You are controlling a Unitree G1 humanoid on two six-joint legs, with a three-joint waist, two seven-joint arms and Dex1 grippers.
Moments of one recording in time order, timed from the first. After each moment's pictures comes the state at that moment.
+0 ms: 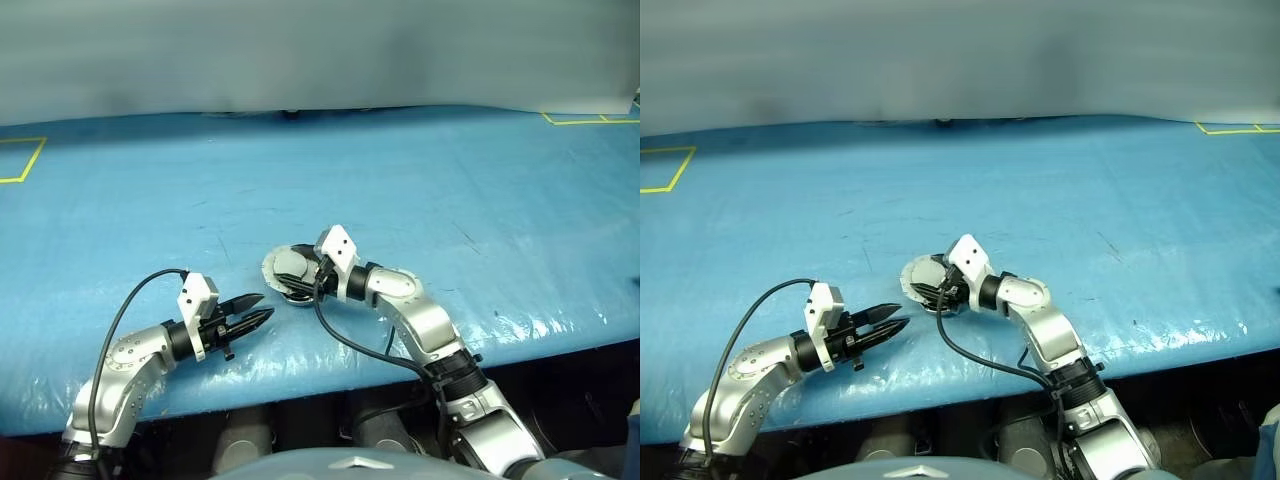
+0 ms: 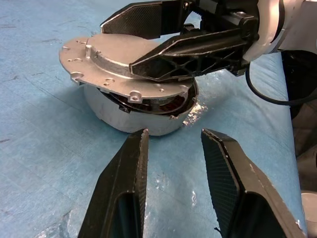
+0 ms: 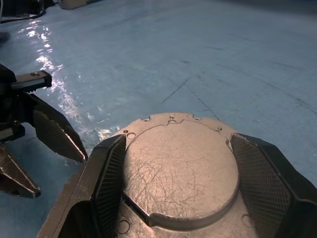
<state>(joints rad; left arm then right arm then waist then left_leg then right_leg) 0.15 0.53 -0.01 -0.24 -0.48 0.30 -0.90 -0.36 -0.20 0.31 0.03 0.18 0.33 0.77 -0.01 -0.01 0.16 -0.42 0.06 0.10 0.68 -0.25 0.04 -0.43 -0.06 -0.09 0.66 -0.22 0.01</state>
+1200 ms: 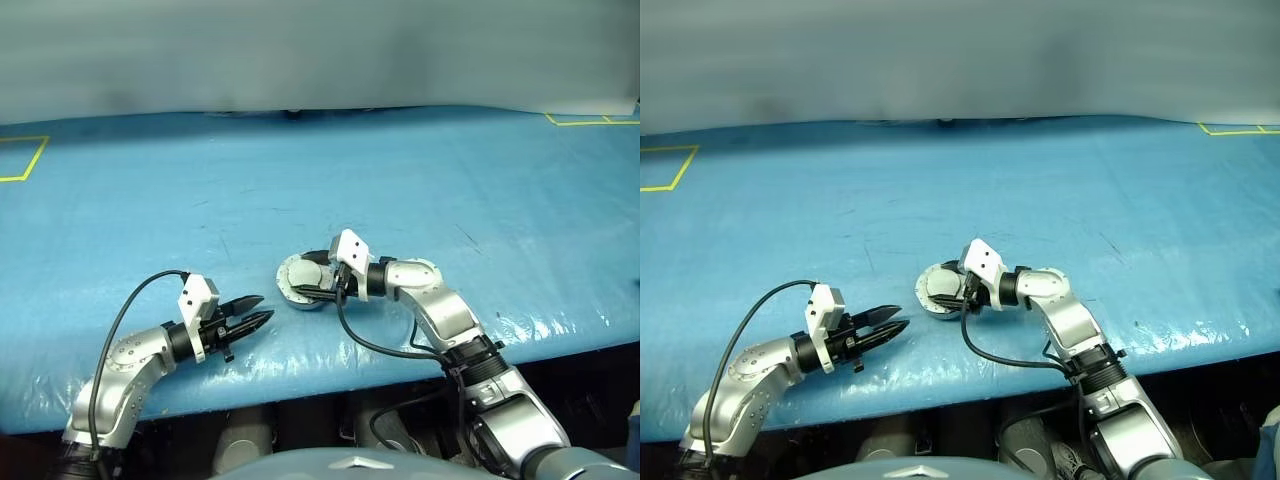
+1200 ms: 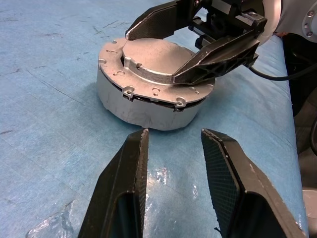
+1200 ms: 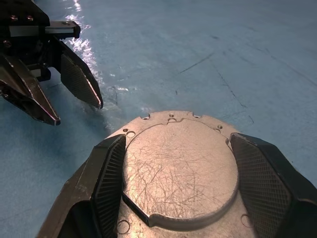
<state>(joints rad) 0.16 0.53 -0.01 -0.24 -0.47 0.30 -0.90 -0.41 -0.32 0.33 0.11 0.16 0.23 0.96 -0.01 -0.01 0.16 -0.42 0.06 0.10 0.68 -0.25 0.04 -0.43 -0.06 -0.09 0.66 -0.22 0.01</state>
